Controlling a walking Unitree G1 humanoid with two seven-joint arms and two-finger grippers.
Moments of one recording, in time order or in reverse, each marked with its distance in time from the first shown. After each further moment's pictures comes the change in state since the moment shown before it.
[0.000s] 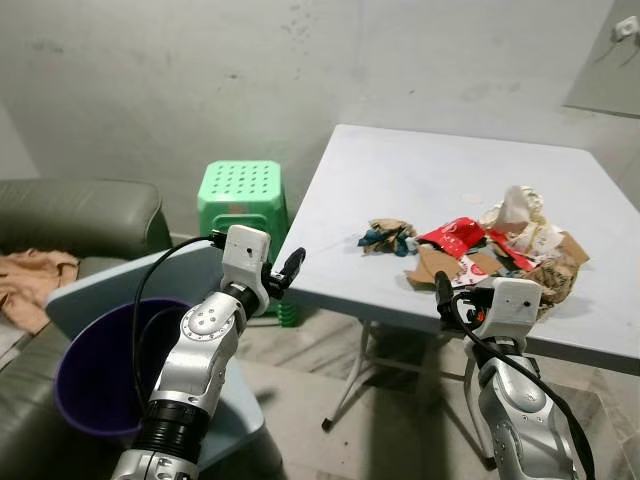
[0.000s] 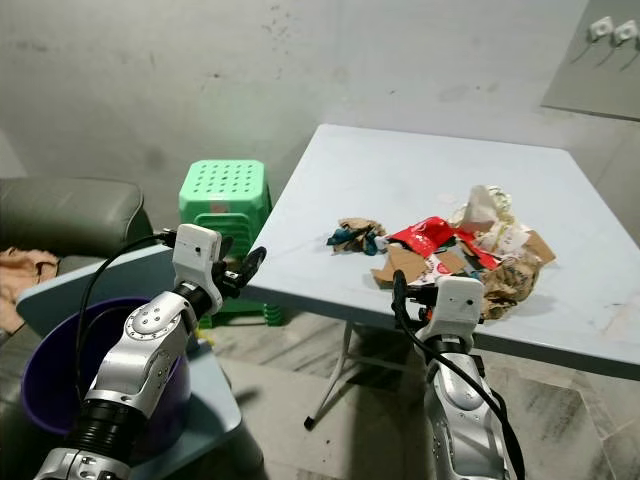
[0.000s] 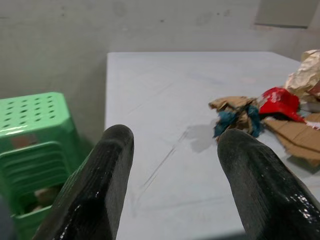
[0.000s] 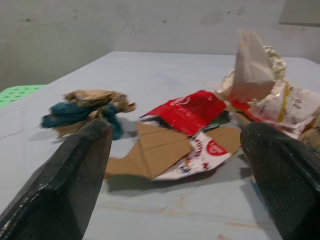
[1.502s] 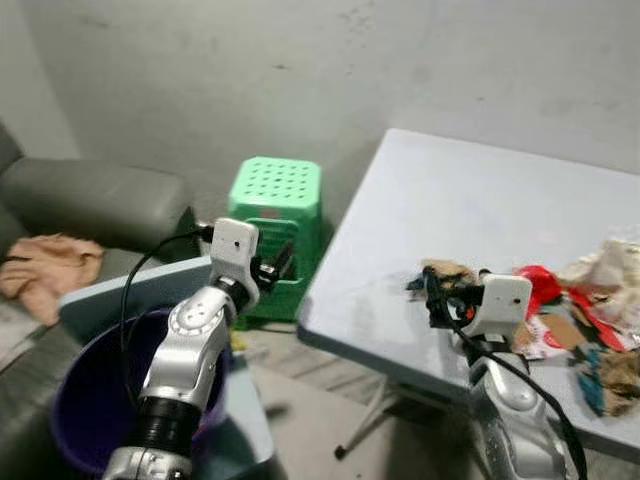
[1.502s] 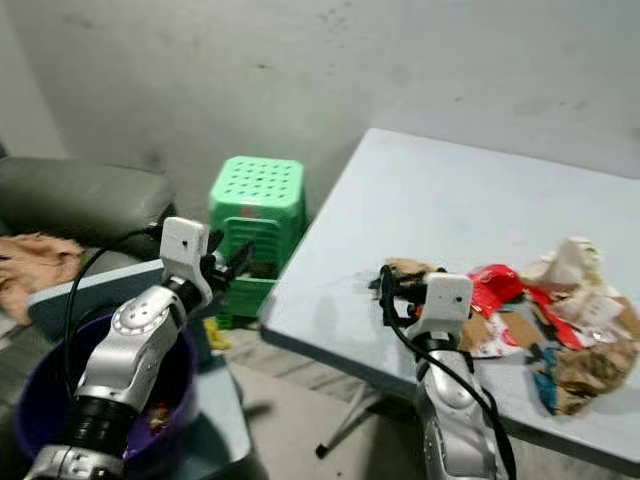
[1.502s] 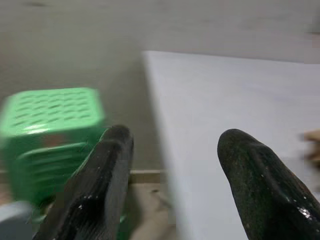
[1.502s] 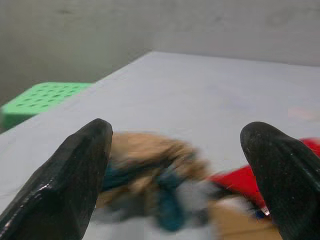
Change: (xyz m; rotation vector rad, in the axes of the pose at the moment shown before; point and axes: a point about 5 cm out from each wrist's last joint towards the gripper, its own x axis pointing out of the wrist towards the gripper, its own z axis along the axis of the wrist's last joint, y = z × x) left arm 0.004 -0.016 0.001 -0.027 -0.002 -0.061; right arm -0.005 -0.003 0.001 -0.009 -0.002 0.009
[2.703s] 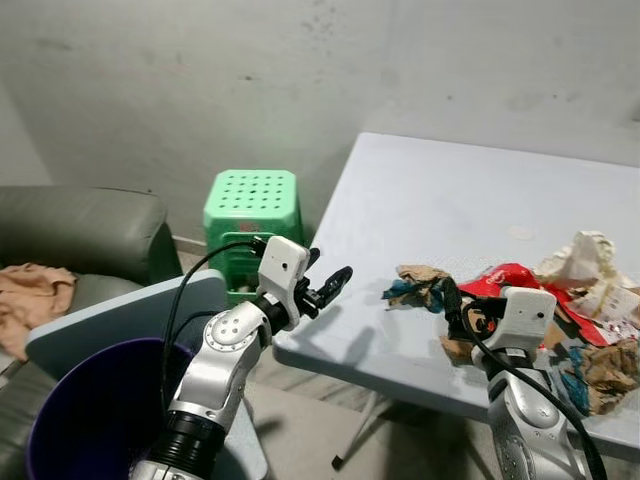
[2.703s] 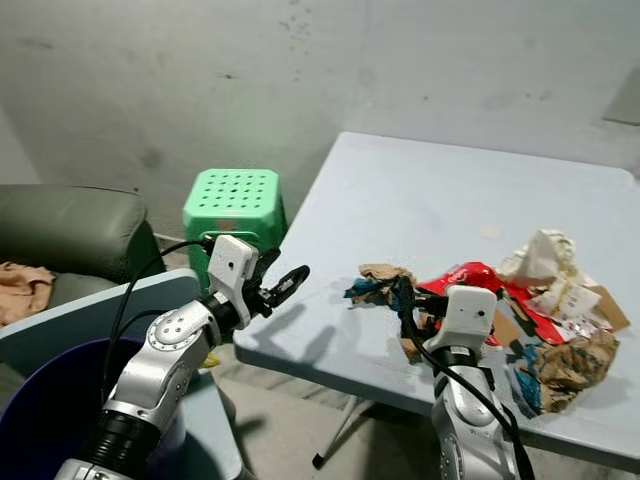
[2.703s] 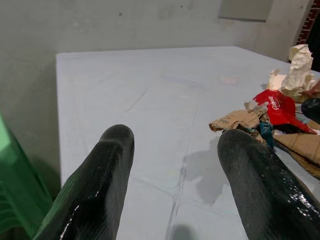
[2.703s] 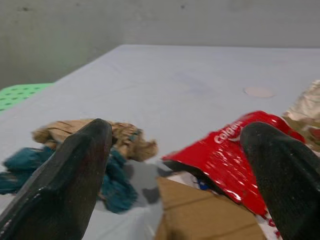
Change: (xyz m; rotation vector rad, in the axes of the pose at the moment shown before) left arm -0.004 -0.023 -0.005 0.036 -0.018 -0.210; right arm -0.010 -0.003 -0.001 0.026 0.005 -0.014
